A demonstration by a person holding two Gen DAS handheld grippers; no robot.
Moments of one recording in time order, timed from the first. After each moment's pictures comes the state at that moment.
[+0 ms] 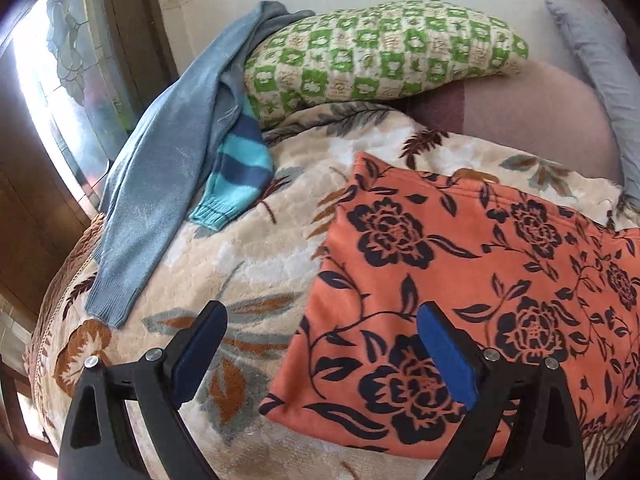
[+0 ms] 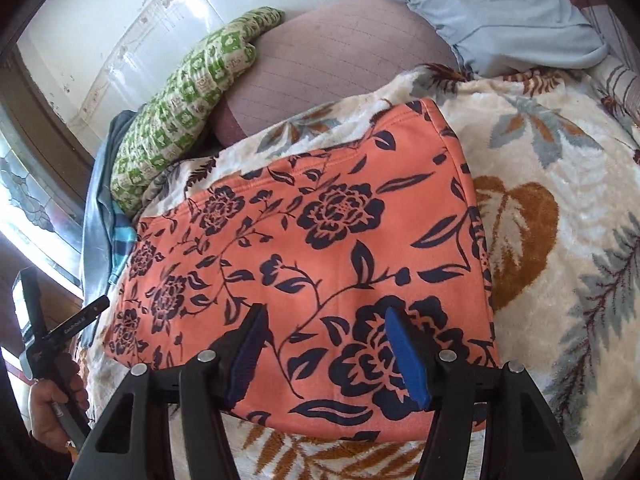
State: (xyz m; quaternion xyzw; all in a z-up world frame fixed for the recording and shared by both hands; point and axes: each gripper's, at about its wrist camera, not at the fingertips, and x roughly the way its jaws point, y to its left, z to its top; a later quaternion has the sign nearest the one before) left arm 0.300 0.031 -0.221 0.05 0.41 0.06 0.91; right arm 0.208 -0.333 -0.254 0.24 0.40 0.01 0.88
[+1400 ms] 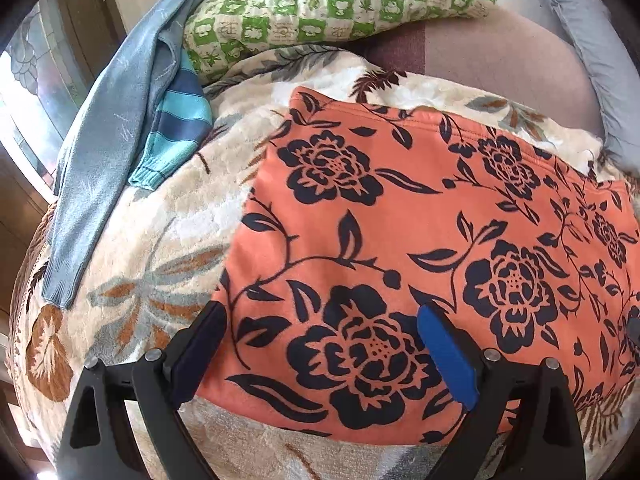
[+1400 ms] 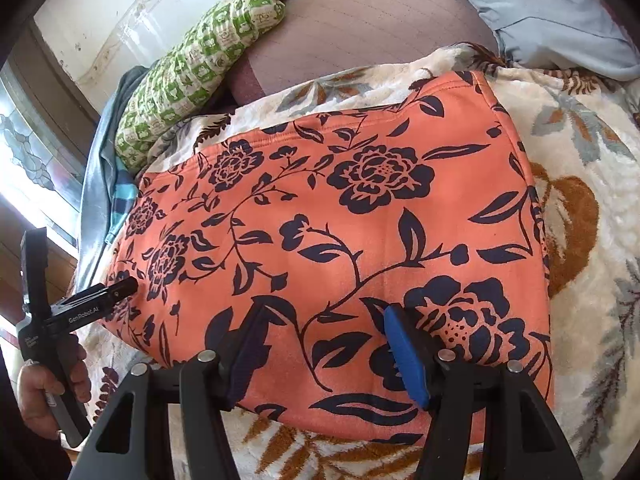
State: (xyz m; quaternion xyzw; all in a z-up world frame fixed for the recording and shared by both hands) left arm 0.310 0.020 -0.254 0.04 0.49 0.02 0.87; right arm 0.227 -0.310 -0.274 0.21 0.45 0.04 0.87
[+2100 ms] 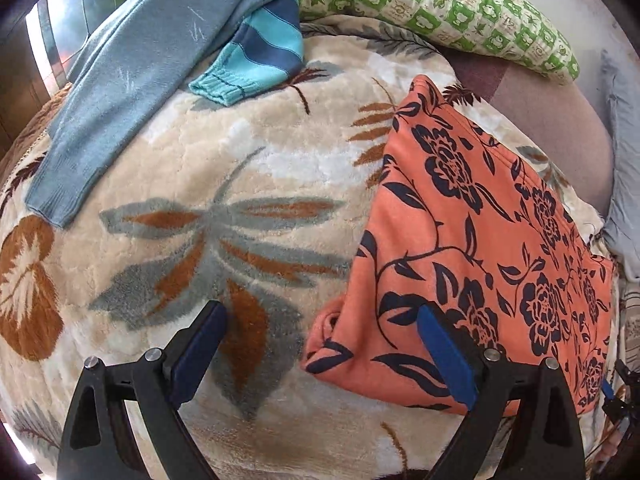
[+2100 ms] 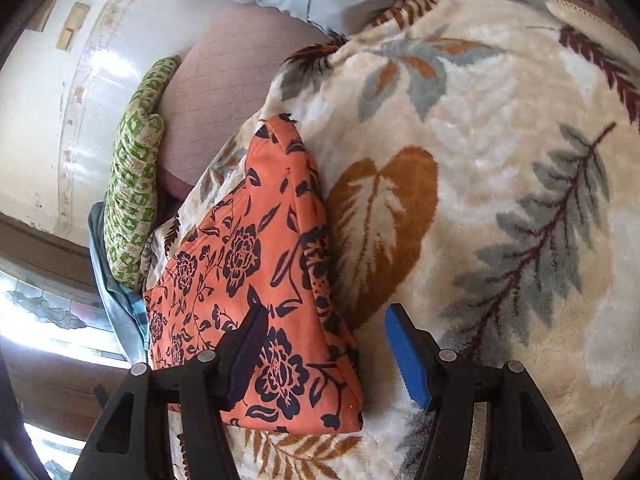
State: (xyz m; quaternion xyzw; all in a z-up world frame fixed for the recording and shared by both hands) left arm 0.306 0.111 -0.269 -0.12 0.54 0.01 0.83; right arm 0.193 -0.465 -0.278 0.43 0.44 -0.02 0.79
